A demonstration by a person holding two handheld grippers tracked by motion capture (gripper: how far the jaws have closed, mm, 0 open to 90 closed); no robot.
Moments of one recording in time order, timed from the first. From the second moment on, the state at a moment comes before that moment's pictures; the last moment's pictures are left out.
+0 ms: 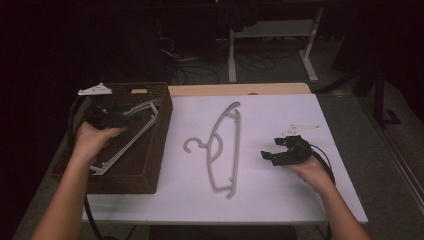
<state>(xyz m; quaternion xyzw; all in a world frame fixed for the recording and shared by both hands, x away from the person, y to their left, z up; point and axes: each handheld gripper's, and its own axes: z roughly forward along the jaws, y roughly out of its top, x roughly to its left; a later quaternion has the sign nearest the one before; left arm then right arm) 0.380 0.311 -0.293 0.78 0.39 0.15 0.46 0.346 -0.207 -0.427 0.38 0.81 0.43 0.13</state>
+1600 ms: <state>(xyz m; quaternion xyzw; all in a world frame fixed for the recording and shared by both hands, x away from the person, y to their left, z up) 0.354 0.159 -0.413 0.80 0.35 0.07 0.48 0.389 -0.138 -0.416 0.33 0.84 0.42 0.12</state>
